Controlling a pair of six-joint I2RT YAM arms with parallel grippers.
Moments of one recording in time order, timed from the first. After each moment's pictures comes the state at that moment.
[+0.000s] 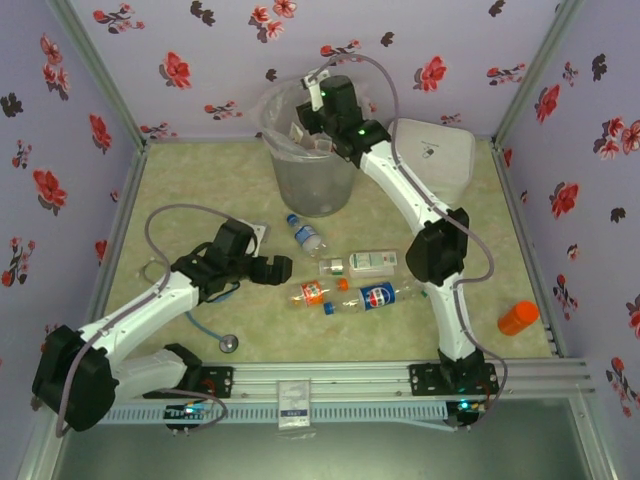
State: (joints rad) left arm -0.63 1.13 0.71 -0.44 0.08 -0.39; right arm 0.58 2.24 2.36 -0.48 0.11 -0.03
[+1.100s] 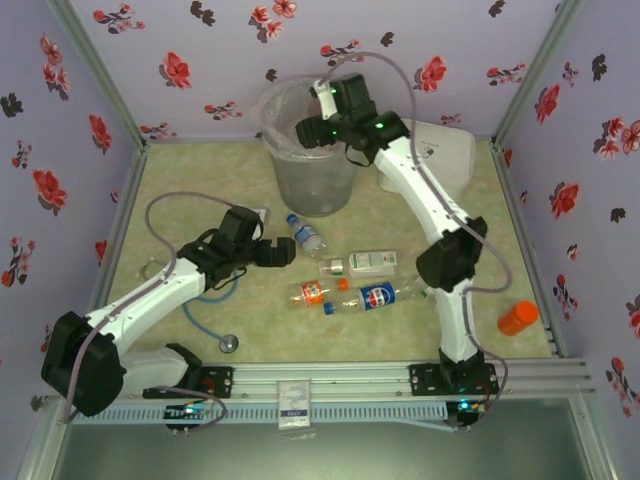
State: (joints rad) left arm -0.64 1.22 0.83 -0.42 -0.02 -0.49; right arm 0.57 2.06 2.33 -0.82 -0.05 0.05
